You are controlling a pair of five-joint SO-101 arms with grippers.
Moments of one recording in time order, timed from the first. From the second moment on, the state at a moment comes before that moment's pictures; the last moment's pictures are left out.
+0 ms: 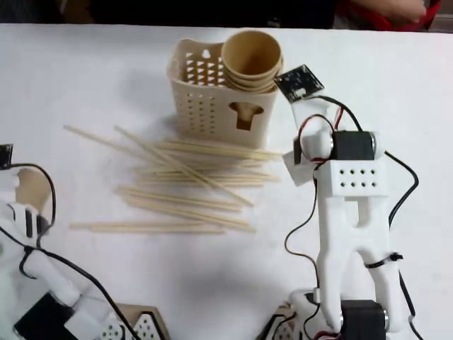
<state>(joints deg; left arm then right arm) -54.8 -19.0 45.1 58.5 -37.6 -4.3 -20.9 15.0 83.7 26.4</state>
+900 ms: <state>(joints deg) -41.2 -20.3 45.1 47.2 -30.3 -4.3 -20.9 15.0 83.7 26.4</state>
